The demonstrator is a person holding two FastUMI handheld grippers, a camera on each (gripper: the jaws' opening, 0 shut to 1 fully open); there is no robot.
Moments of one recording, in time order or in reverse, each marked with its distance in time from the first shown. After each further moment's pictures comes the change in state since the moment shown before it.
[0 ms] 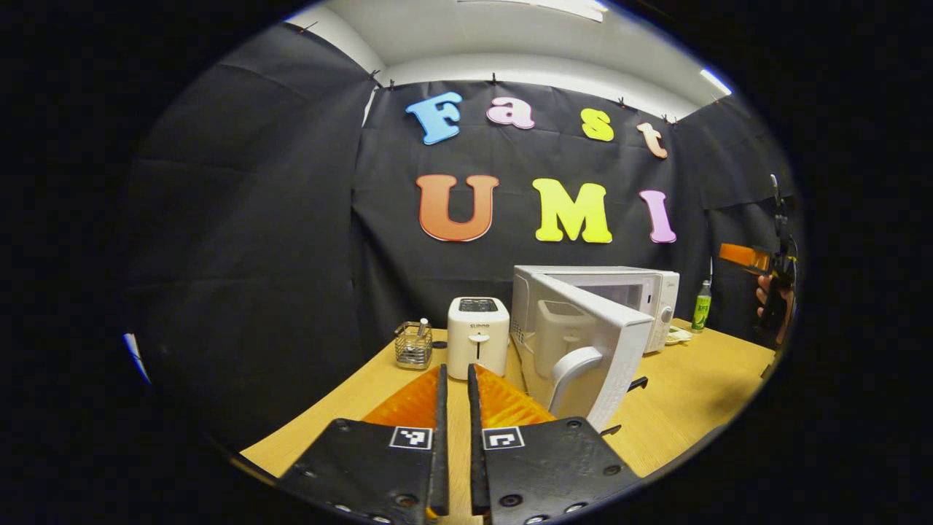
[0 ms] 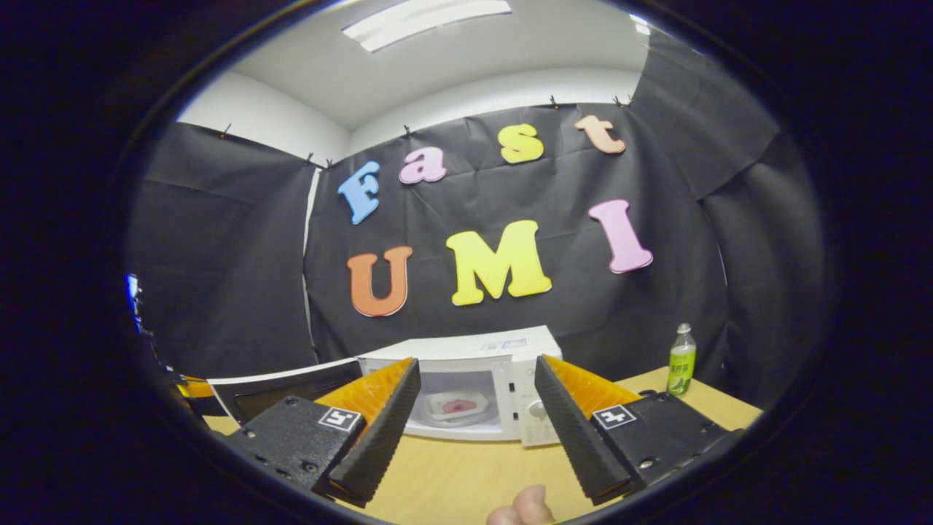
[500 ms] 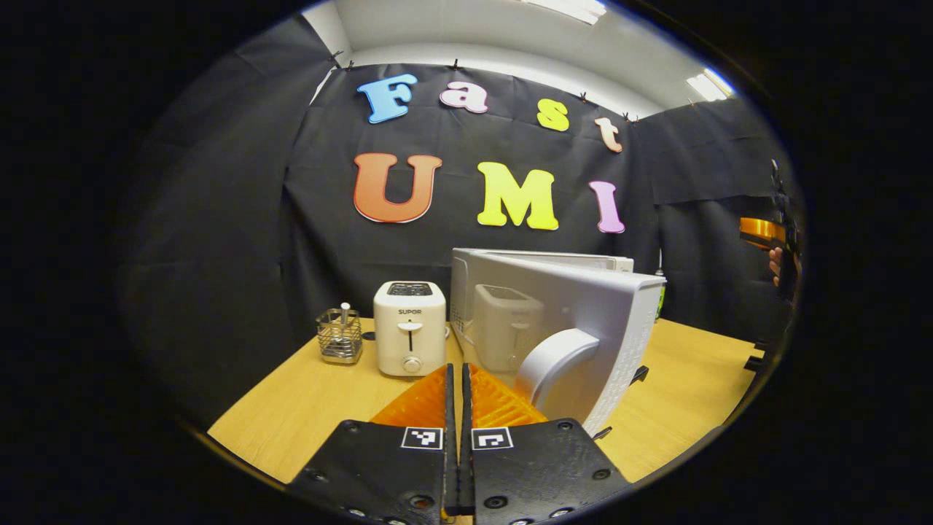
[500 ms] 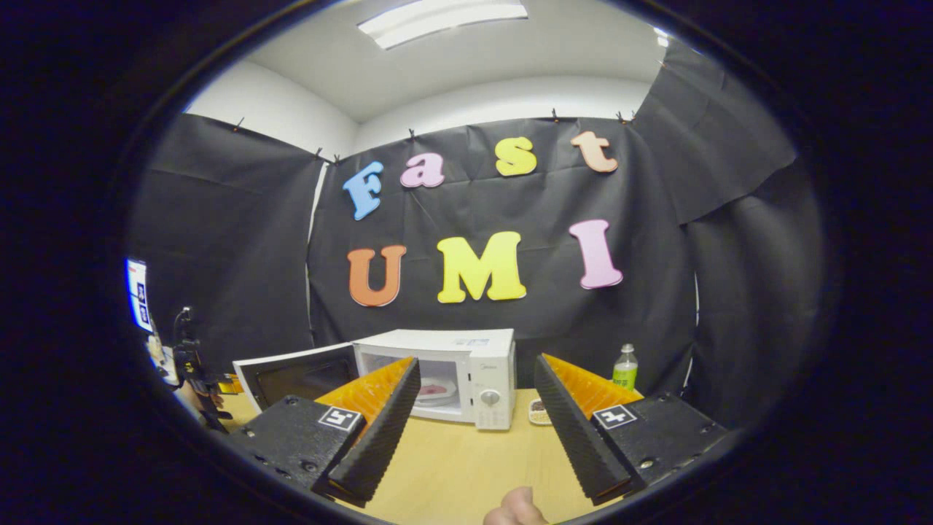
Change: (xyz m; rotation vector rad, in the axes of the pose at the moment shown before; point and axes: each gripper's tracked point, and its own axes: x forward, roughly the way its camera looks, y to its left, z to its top) left arm 0.042 -0.066 -0.023 -0.046 0.010 -0.258; right arm -0.103 -0.052 0.043 -0.087 0.034 -0.051
